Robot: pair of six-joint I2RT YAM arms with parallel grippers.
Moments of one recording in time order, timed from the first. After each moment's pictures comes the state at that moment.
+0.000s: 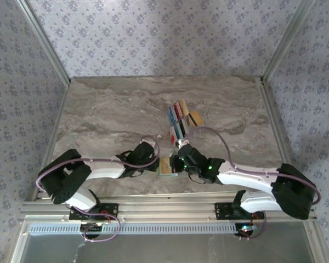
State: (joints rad) left arm -0.89 1.50 0.53 0.12 -0.01 -0.68; right arm 1.01 1.33 0.56 0.10 0.03 0.72
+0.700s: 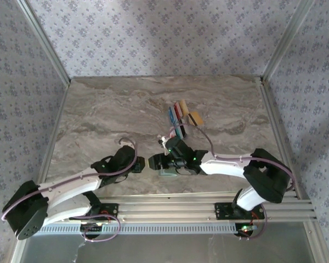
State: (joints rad) left arm -0.84 1.02 0.40 -0.21 -0.13 -0.75; right arm 0.98 1.49 0.73 0.07 -0.20 0.68
